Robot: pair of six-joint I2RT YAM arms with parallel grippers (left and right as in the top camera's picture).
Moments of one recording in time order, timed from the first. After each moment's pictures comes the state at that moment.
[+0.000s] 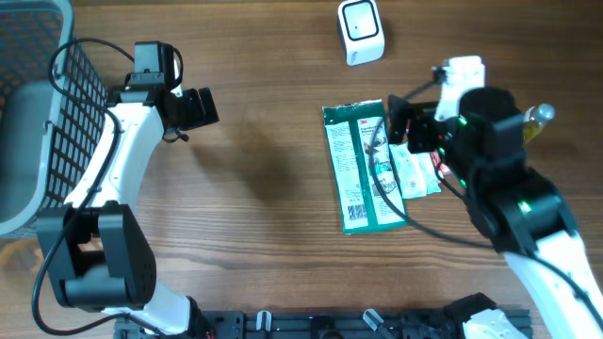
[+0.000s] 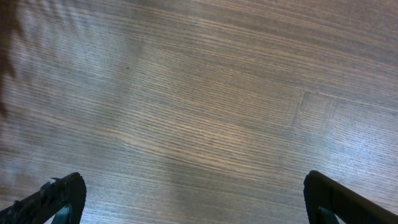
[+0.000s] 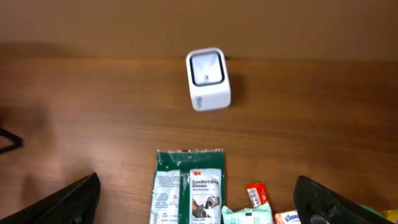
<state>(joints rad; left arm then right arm) 0.02 1.75 1.31 -0.73 -0.03 -0.25 0.35 1.06 1.12 -0.56 0.12 0.18</state>
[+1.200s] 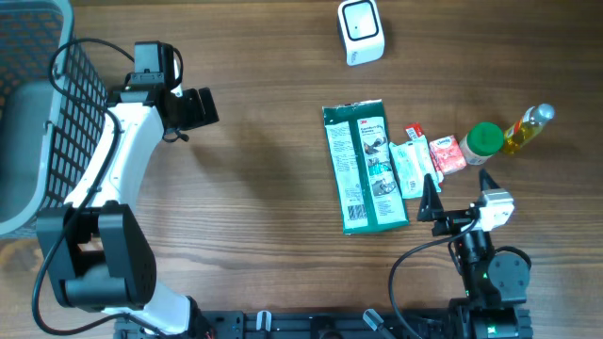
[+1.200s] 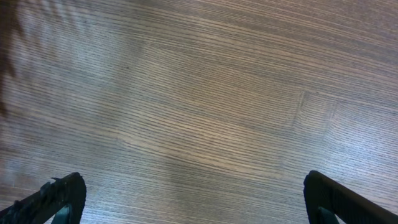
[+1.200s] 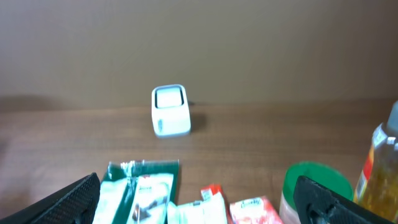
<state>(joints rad) 0.02 1.75 1.31 -0.73 -0.03 -0.25 0.04 0.01 0.01 0.00 -0.07 0.08</state>
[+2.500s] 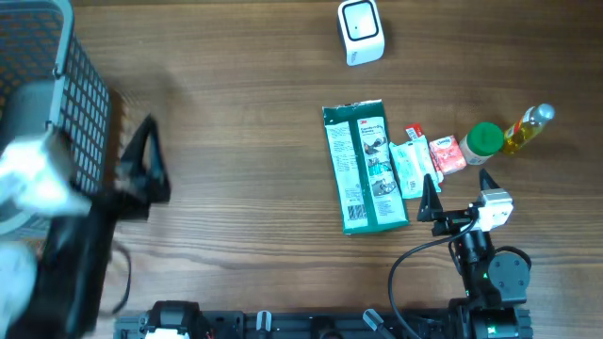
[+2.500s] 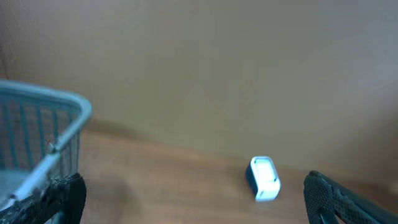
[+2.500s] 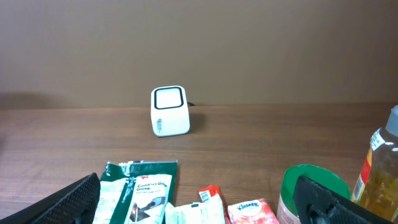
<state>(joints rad) -0.06 0.67 1.31 -0.73 -0.03 -0.25 0.04 0.01 0.01 0.00 -0.07 0.07</state>
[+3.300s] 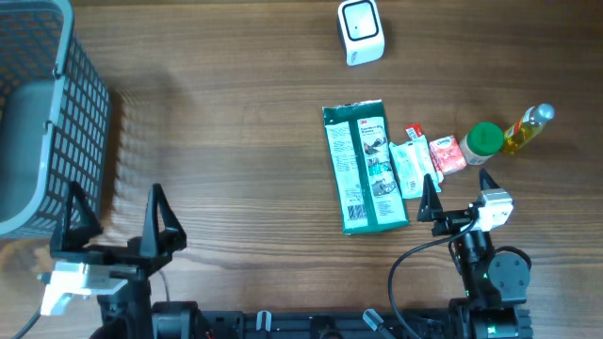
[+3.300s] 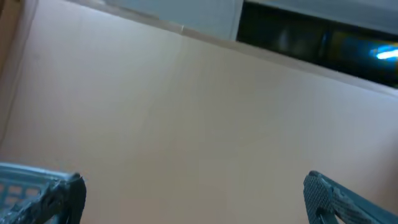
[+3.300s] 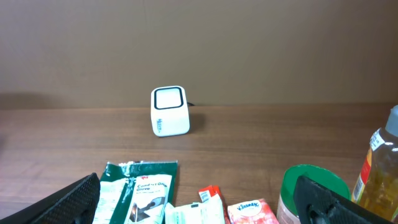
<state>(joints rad) 0.00 0.01 0.45 0.08 -0.01 -0.24 0.04 0.01 0.01 0.00 -0.07 0.07</state>
